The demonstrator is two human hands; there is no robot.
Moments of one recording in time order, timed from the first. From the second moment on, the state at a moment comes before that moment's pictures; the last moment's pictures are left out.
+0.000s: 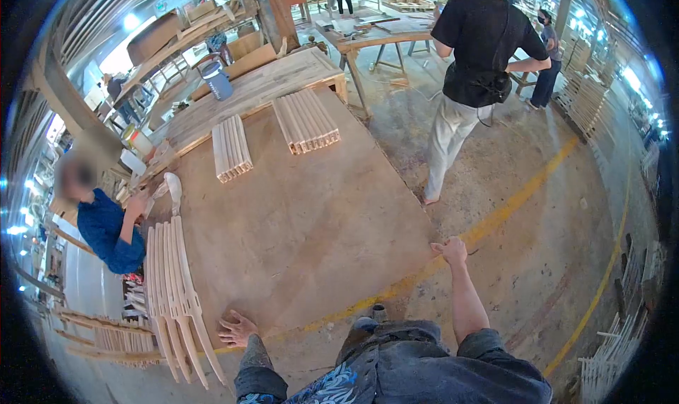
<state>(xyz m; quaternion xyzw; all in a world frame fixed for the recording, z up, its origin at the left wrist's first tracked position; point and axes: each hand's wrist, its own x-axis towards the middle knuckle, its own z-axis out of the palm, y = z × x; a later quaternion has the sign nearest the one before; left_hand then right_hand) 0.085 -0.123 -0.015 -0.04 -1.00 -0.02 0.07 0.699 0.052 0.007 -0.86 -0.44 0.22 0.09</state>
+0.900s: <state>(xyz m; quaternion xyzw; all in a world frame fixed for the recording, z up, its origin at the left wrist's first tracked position) 0.078 -0.124 -0.031 -0.05 -0.99 -0.01 0.13 0.677 0.035 -0.001 -0.86 -0.46 0.10 0.19</state>
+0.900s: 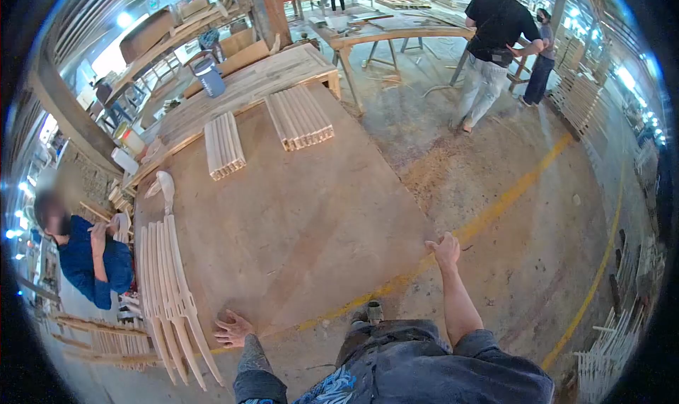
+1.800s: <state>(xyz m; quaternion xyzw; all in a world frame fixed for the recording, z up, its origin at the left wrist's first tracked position) 0.066 -0.115 -0.054 -0.06 -0.96 0.03 0.26 0.676 0.045 0.018 -0.87 -0.46 0.15 0.11</state>
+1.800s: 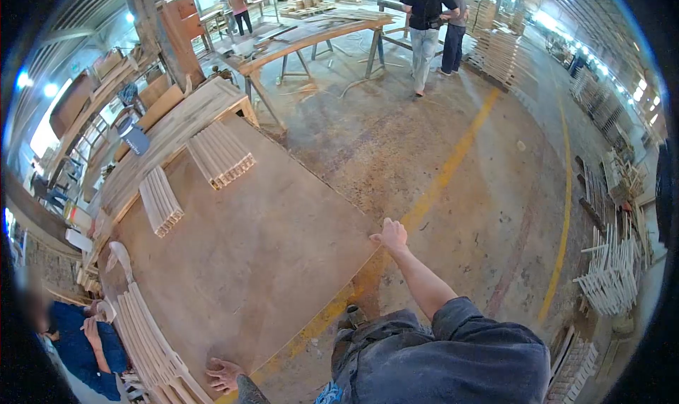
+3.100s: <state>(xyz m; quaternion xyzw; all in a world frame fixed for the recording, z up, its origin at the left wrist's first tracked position) 0.066 -0.128 -0.042 -0.03 -0.99 0.02 0.13 0.702 0.058 0.010 -0.84 -0.49 0.23 0.07</state>
